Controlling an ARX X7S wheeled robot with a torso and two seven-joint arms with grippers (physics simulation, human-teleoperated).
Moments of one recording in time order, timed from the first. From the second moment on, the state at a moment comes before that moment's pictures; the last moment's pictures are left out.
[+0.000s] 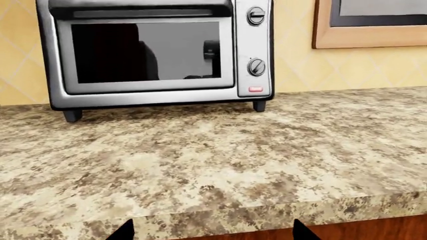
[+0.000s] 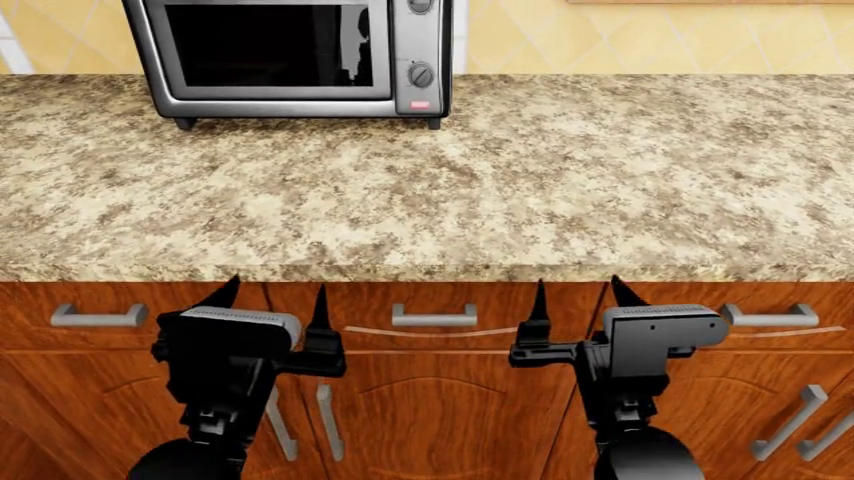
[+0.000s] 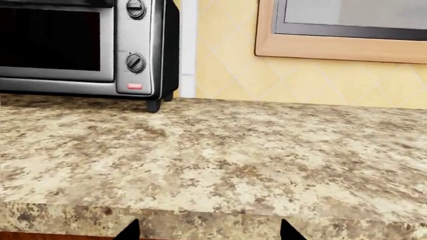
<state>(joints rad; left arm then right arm) -0.16 -0.19 0.07 0.38 -0.19 -0.46 -0.04 0.22 0.15 -0.08 -0.10 0.11 0.21 0.06</state>
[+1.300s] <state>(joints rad) -0.78 -0.33 0.03 0.37 -0.32 -0.96 -0.01 0.71 0.26 -0.08 -0.10 0.20 0.58 0.02</state>
